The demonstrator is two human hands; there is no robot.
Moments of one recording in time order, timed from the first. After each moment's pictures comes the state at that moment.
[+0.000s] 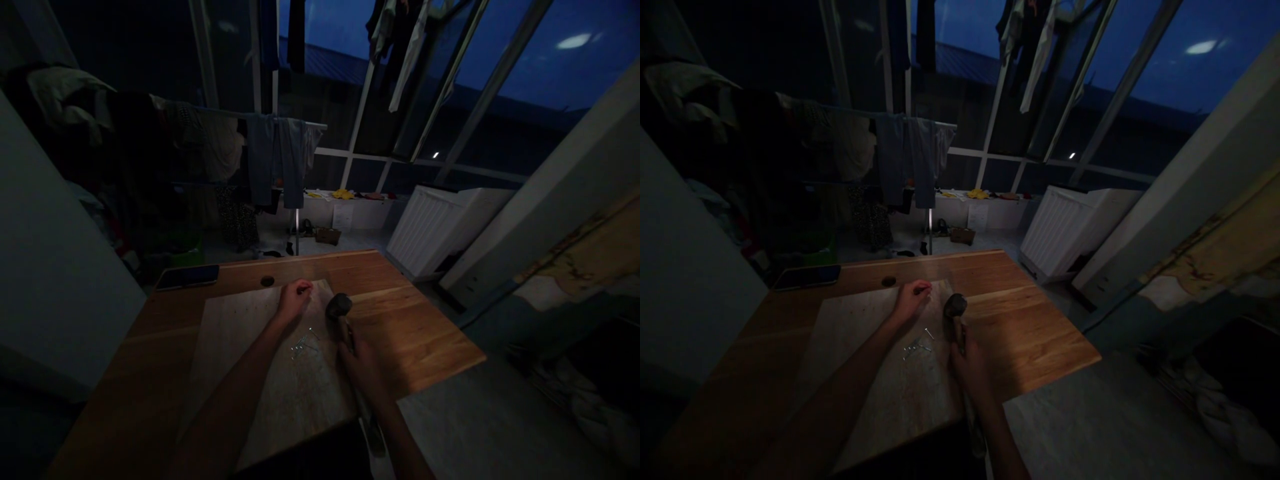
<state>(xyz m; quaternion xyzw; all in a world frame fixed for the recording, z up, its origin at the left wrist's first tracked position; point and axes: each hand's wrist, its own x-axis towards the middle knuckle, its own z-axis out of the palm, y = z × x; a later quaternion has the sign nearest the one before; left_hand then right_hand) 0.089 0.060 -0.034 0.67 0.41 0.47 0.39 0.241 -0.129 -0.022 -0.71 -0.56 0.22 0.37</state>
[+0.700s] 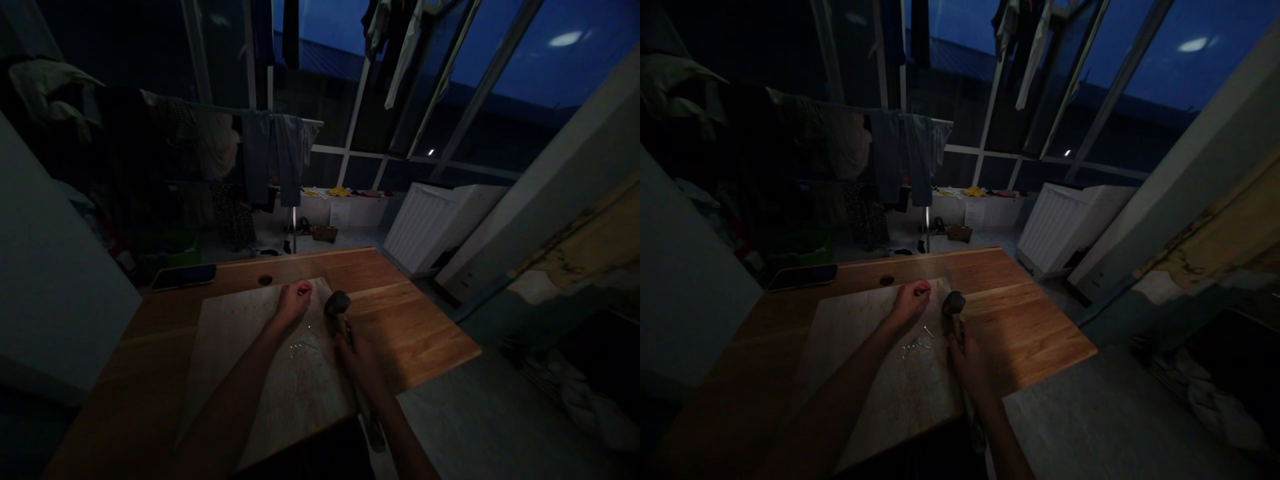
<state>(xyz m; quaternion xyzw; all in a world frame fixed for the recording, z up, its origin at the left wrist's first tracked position) 0.089 0.053 -0.029 0.70 0.41 0.45 0.37 0.237 -0.133 -0.014 -0.71 -0.54 0.24 0.38</state>
